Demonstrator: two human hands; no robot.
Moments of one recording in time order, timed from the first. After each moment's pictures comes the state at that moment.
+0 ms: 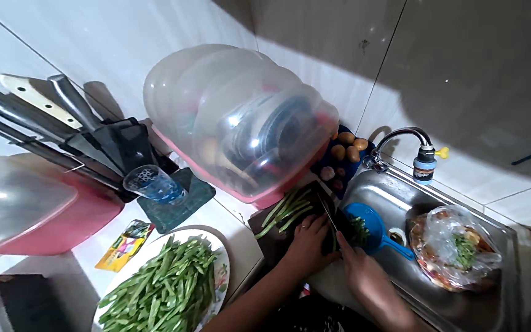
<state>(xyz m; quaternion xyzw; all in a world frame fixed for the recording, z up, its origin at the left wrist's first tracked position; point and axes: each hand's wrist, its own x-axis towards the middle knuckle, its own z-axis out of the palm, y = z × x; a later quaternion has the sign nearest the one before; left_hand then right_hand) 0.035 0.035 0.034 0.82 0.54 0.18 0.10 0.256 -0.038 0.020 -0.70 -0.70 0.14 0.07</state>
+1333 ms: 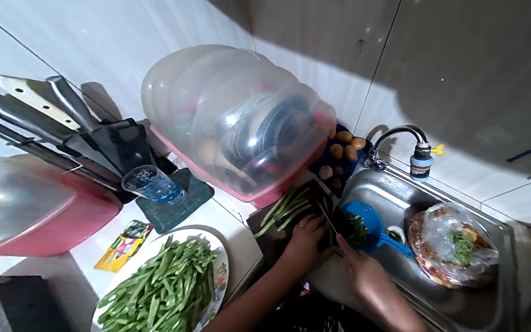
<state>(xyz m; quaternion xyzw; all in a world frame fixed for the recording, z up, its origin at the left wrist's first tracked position) 0.030 0.036 0.024 0.81 0.52 0.23 0.12 0.272 -0.048 0.018 -0.68 -0.71 0.16 0.09</state>
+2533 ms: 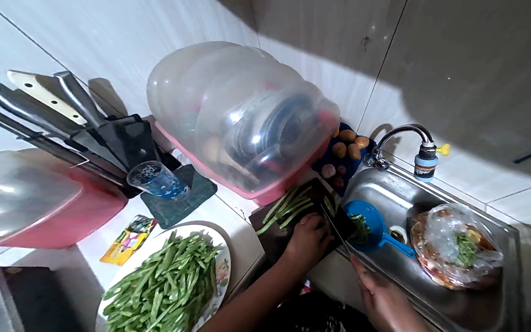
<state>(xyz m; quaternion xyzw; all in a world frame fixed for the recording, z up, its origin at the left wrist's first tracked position) 0.034 0.042 0.010 0.80 0.54 0.25 0.11 0.313 -0.108 0.038 -0.64 -0.73 0.21 0.06</state>
